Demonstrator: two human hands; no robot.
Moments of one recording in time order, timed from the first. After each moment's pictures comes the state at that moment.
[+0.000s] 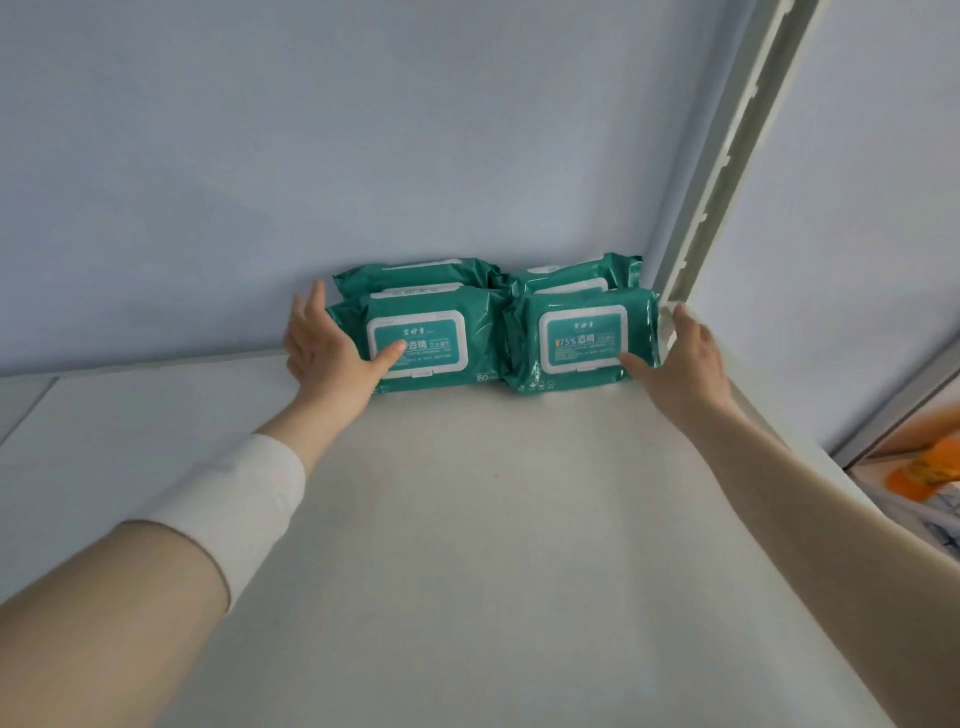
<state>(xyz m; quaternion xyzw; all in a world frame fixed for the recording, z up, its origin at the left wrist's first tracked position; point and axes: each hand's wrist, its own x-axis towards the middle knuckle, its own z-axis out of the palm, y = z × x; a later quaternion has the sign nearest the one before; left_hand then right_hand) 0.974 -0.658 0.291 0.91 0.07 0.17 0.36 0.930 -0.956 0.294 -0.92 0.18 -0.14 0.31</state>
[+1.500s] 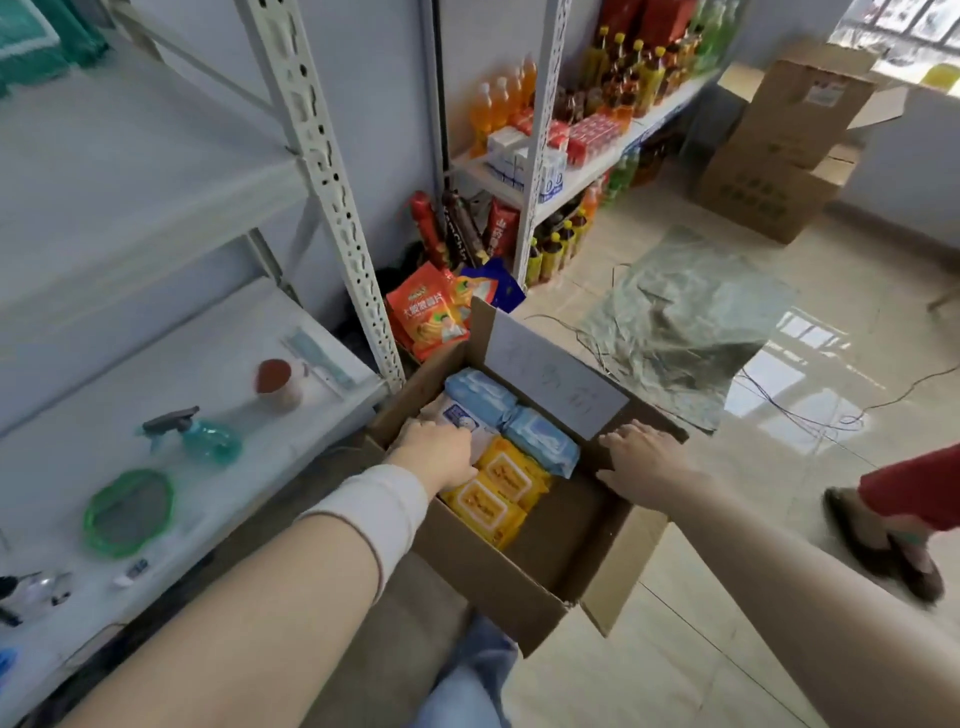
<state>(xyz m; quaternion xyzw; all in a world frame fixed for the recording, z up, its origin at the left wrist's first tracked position) 0.321 -0.914 0.121 0.81 -0.49 -0.26 -0.18 0.140 -1.057 0.134 -0.91 0.32 0.26 0.06</state>
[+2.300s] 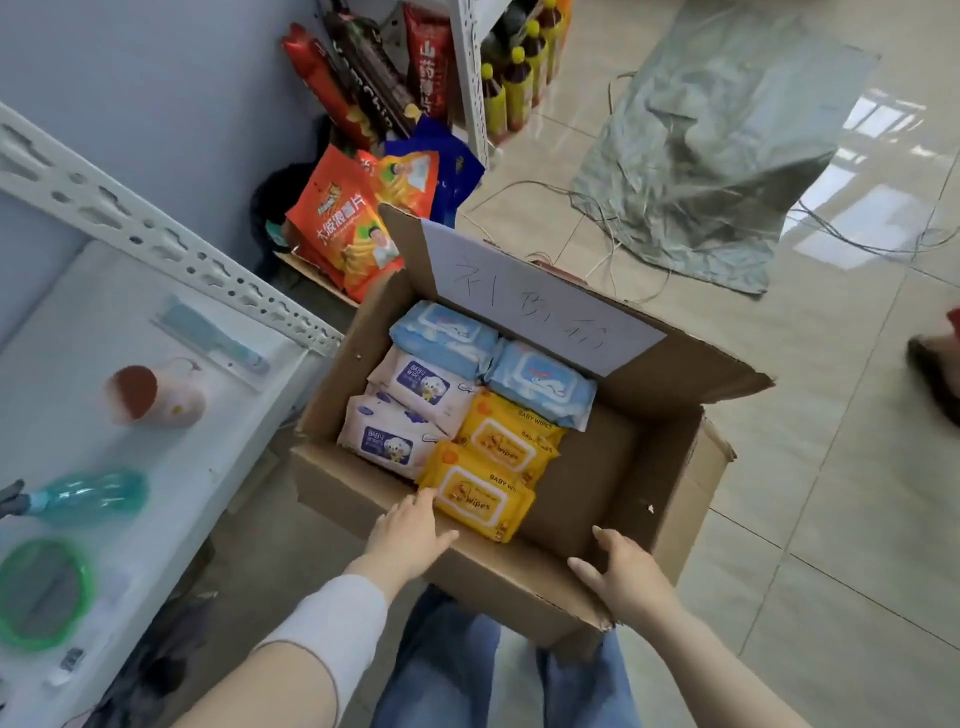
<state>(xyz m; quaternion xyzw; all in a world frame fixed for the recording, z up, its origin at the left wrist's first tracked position) 0.342 -0.938 -0.115 0.81 -0.35 -0.46 -0.13 0.118 -1.035 -0.113 -0.66 0.53 0.30 0.44</state>
